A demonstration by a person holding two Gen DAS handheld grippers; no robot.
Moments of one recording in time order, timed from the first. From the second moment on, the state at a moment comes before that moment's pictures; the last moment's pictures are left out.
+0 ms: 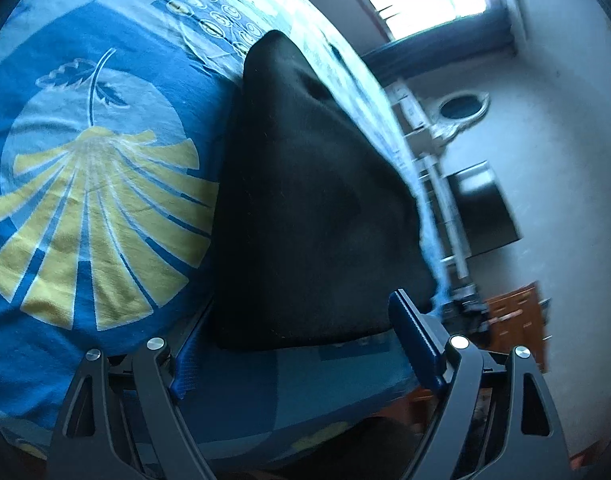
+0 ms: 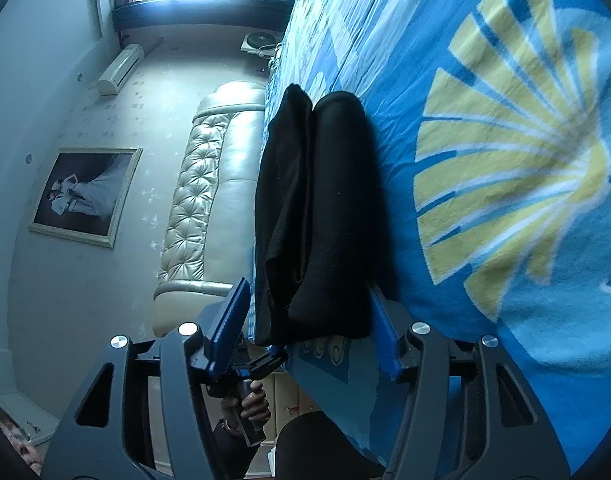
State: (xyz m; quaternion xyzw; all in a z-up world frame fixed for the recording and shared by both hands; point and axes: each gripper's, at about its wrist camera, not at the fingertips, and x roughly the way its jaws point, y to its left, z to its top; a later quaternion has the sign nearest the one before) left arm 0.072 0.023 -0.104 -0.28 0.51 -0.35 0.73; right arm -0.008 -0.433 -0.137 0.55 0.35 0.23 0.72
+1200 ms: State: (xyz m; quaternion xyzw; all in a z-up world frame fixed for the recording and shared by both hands) left arm -0.036 -0.026 -0.001 0.04 0.35 -0.09 0.93; right arm -0.099 -0.312 -0.056 0.18 0.38 -0.02 0.91
